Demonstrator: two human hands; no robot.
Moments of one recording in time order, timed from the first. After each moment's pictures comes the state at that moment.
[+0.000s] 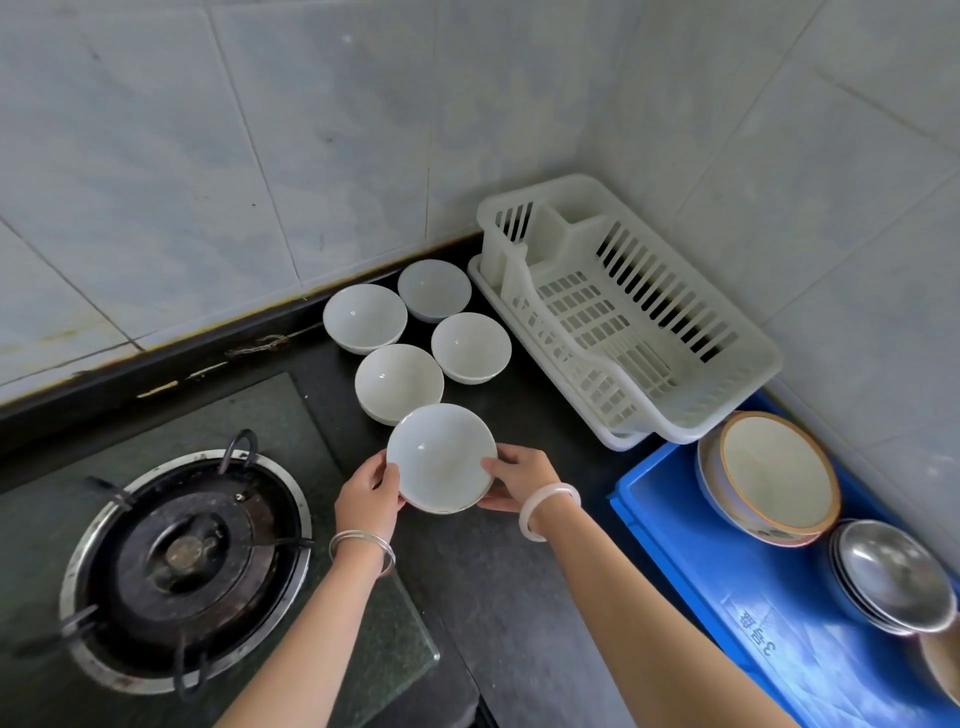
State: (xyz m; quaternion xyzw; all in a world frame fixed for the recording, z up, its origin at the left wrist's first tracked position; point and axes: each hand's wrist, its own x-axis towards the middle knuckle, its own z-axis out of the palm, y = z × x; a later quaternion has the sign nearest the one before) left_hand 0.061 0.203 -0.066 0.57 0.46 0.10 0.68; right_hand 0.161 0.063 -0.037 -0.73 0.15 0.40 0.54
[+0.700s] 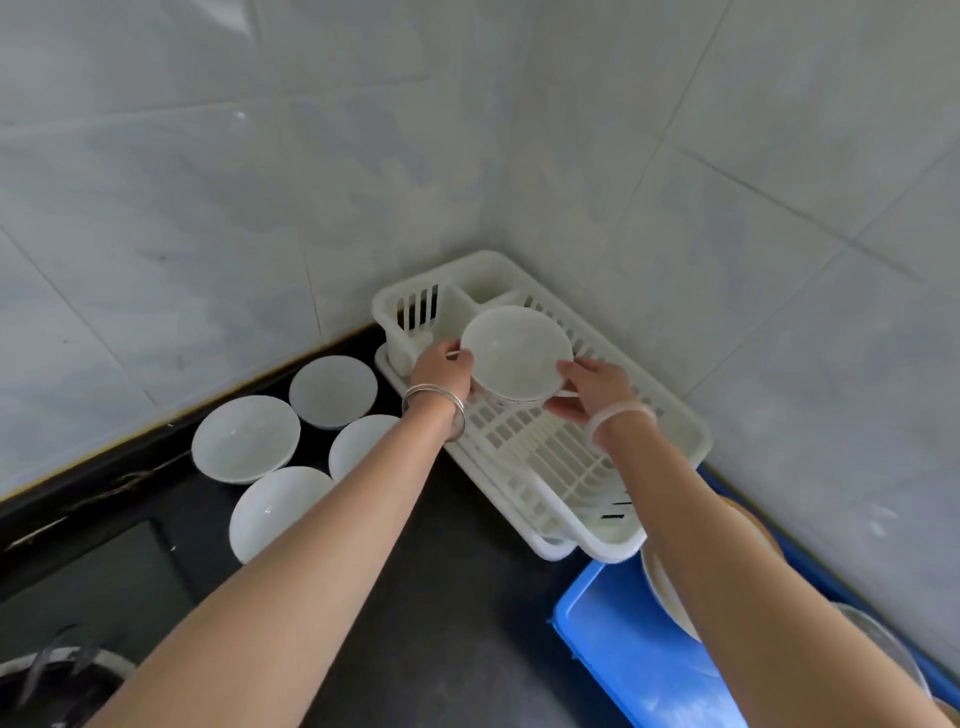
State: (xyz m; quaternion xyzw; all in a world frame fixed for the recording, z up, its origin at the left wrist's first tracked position) left_hand 0.349 0.158 0.032 0.65 0.29 0.03 0.70; right_hand 0.381 -0.008 0.058 -0.73 0.17 0.17 0.64
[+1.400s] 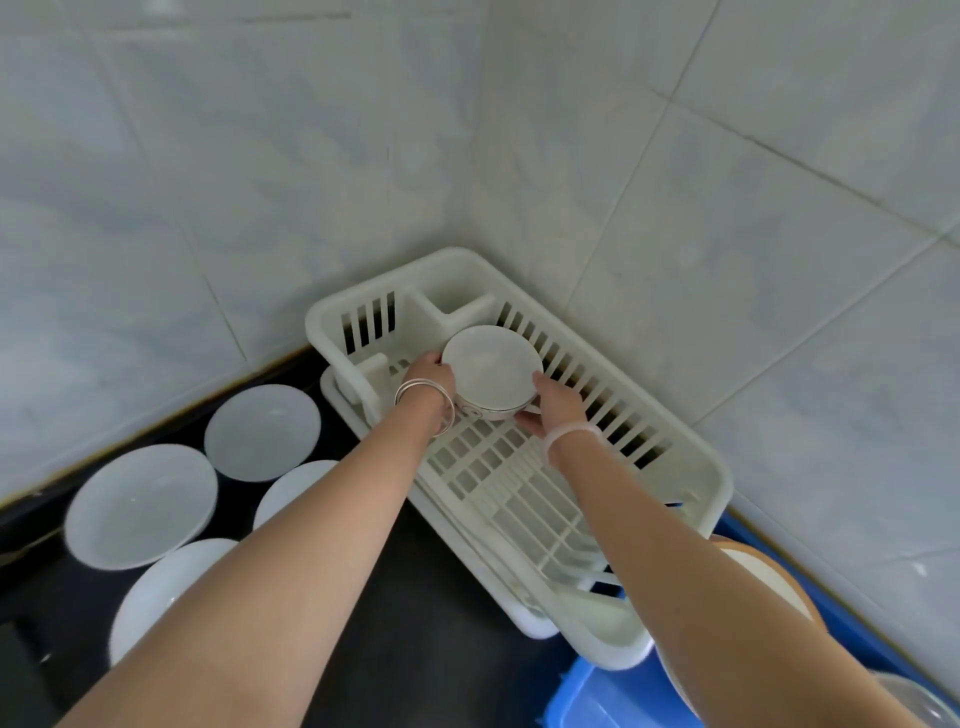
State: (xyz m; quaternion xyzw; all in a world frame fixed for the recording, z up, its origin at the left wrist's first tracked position) left_hand 0.468 0.150 -0.051 0.67 0.32 -0.07 0.67; right_hand 0.476 0.002 -0.044 -0.66 0.26 0.18 0.68
